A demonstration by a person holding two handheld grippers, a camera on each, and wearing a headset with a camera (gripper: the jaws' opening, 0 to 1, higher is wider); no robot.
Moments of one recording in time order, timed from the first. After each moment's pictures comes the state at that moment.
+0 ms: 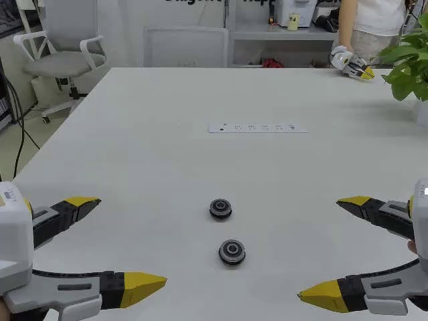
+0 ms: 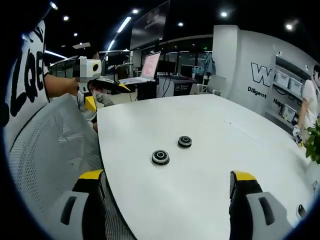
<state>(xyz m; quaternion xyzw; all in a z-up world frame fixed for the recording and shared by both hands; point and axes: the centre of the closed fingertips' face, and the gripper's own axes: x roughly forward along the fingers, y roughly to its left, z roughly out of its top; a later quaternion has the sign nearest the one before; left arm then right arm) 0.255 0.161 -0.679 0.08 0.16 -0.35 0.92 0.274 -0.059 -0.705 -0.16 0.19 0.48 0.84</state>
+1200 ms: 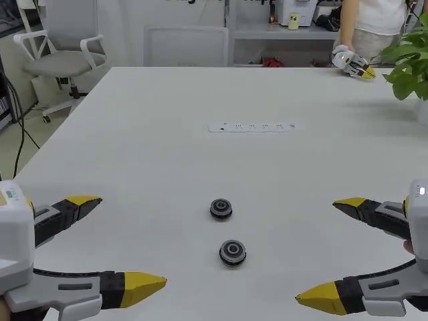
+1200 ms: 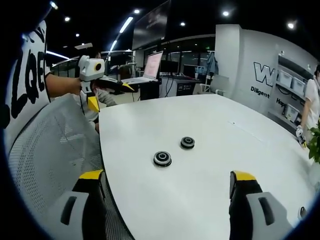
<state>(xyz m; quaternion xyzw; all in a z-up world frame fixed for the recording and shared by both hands) 0.255 0.161 -0.680 0.08 0.17 -0.36 0.92 0.273 -0.052 -0.708 -0.16 0.19 0.49 0.84</state>
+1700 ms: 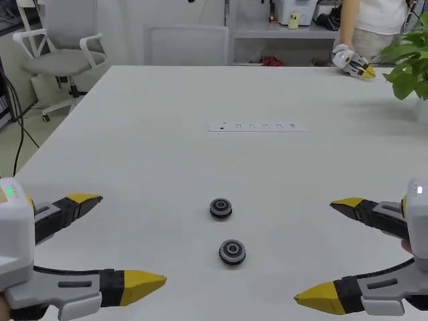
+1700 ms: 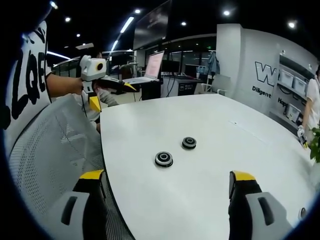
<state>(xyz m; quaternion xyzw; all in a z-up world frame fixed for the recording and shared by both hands) 0.257 0.160 -0.679 0.09 0.17 -0.36 0.91 0.272 -0.050 -0.708 -0.16 0.20 0.49 0.83</state>
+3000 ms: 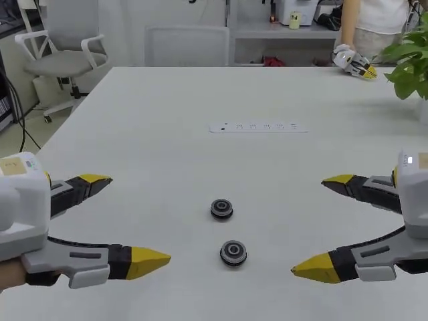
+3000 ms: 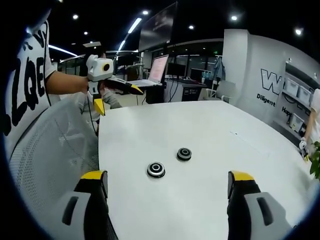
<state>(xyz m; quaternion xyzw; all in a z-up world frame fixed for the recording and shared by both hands) 0.285 0.155 -0.669 0.11 0.16 -0.38 0.91 0.301 -0.042 -0.688 -0.17 0.17 0.52 0.82</state>
